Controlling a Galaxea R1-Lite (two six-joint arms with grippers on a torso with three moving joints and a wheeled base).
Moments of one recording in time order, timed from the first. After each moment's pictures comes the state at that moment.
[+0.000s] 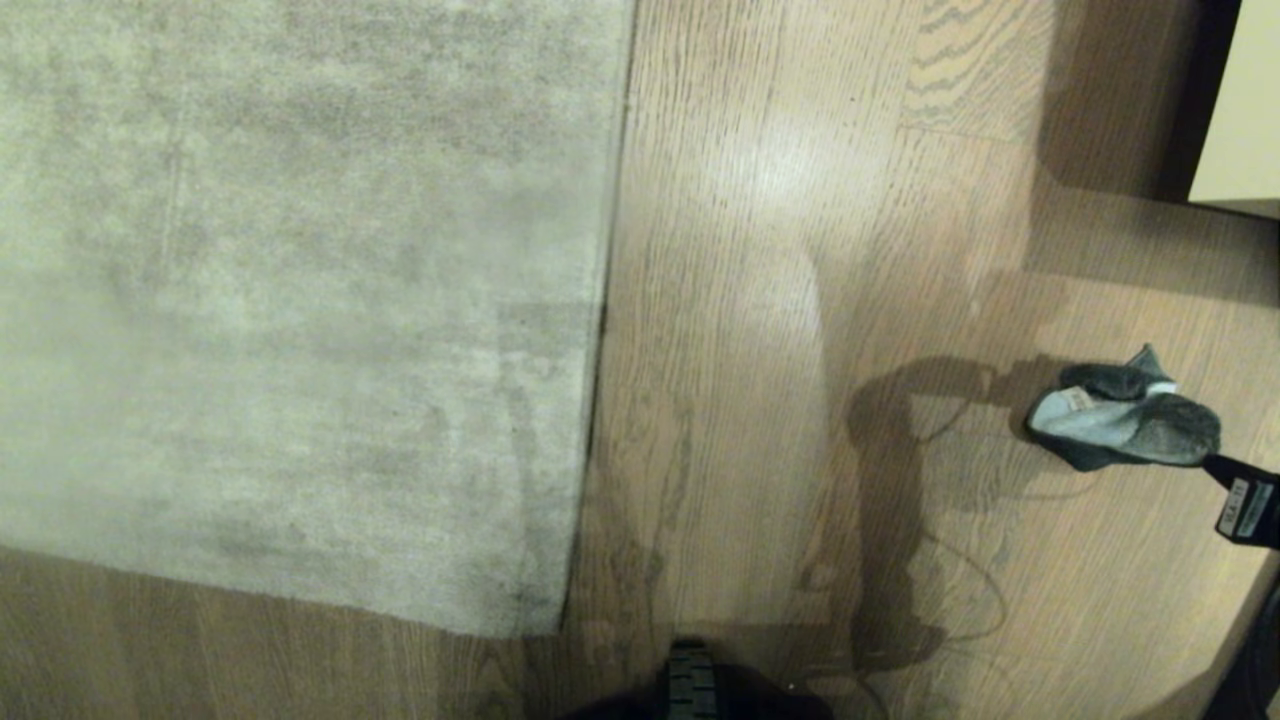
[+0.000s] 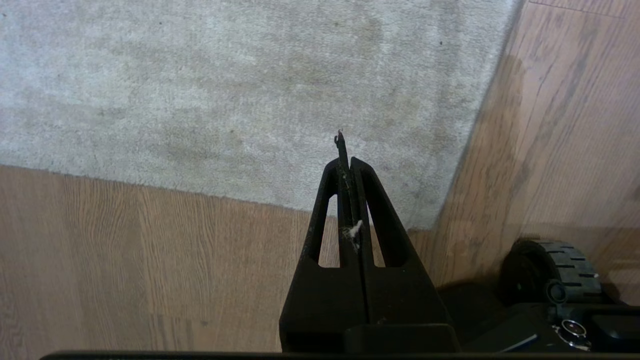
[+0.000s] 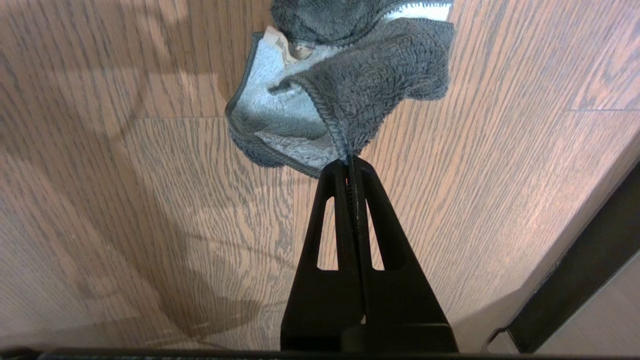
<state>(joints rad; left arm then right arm) -0.01 0.00 0.00 -0.01 0.01 -0.03 -0.43 1.47 -0.25 -0.98 0.24 -0.03</state>
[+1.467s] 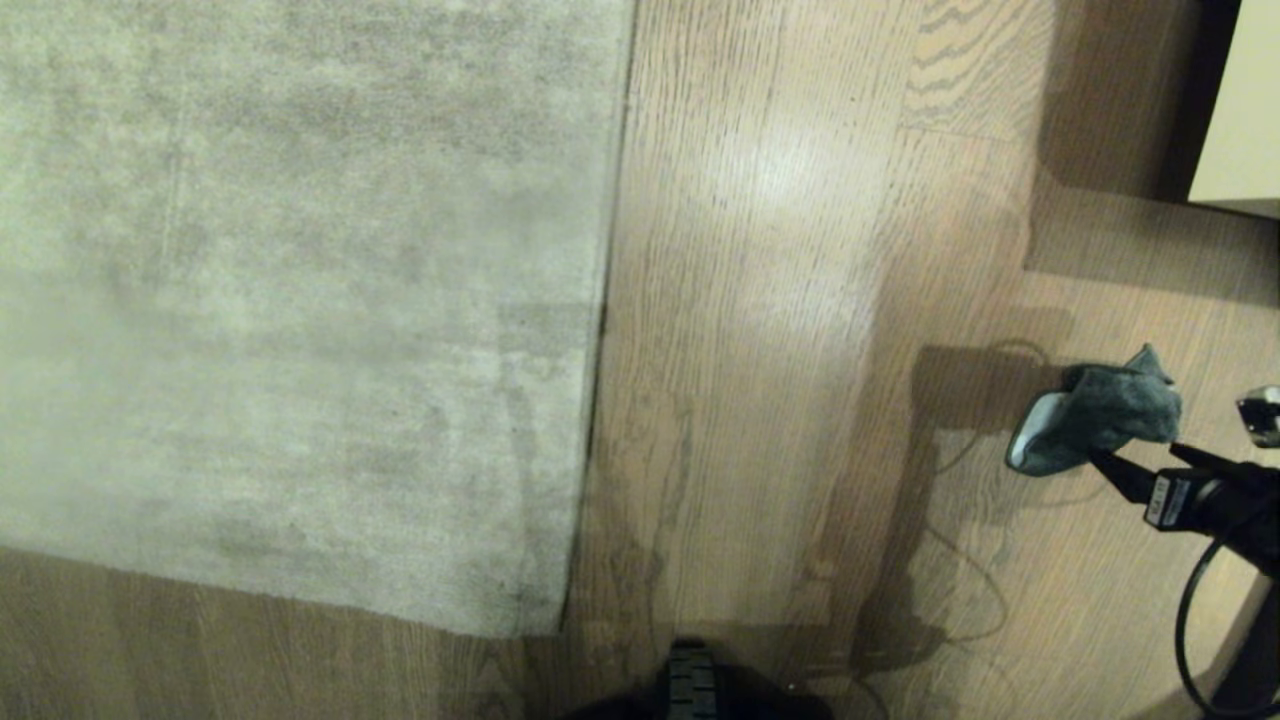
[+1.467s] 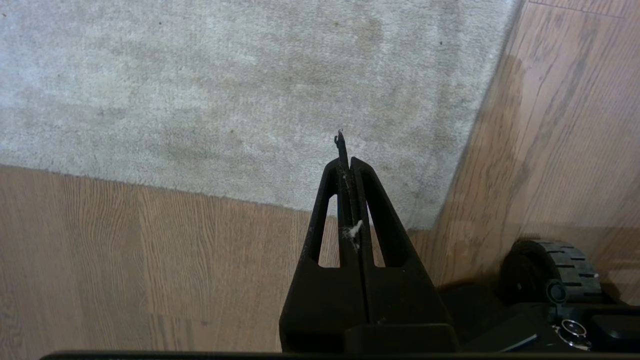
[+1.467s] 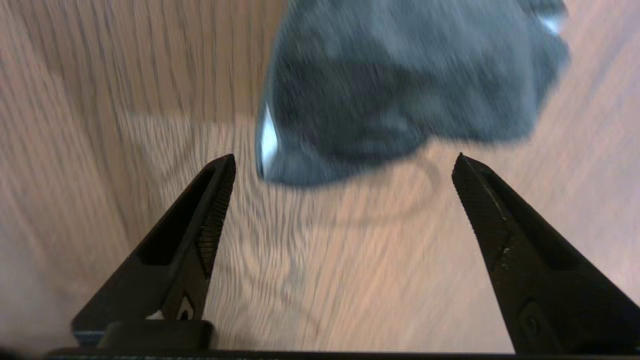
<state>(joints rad) -0.01 0.00 0.00 -0.01 0.01 -0.03 -0.40 1.83 -0.26 -1.37 0.35 -0.07</state>
